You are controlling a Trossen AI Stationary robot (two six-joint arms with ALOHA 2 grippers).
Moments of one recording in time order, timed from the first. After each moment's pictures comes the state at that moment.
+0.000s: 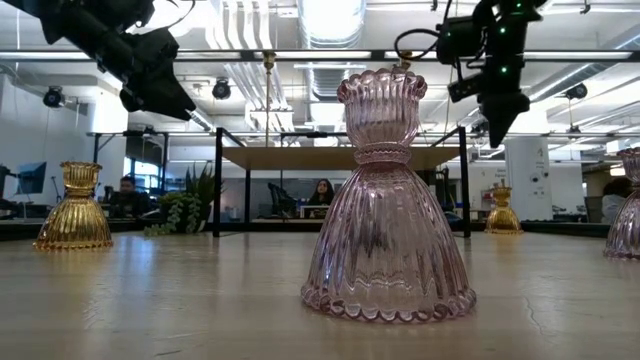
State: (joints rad) left arm 0.72 0.70 0.68 -0.52 0.19 0.00; right arm -0.63 1.30 1.11 -1.12 0.40 -0.27
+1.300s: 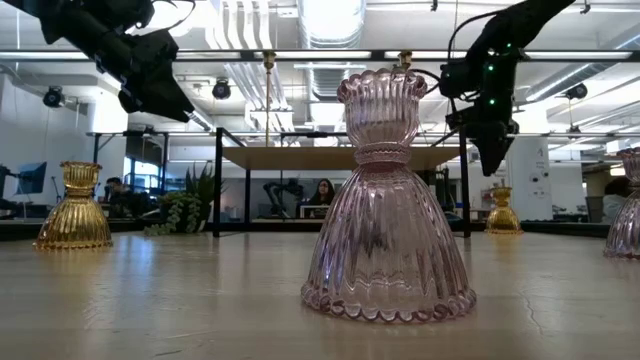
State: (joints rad) left arm 0.72 0.70 0.68 -0.54 0.19 0.00; right arm -0.91 1.44 1.09 -0.96 0.18 -0.22
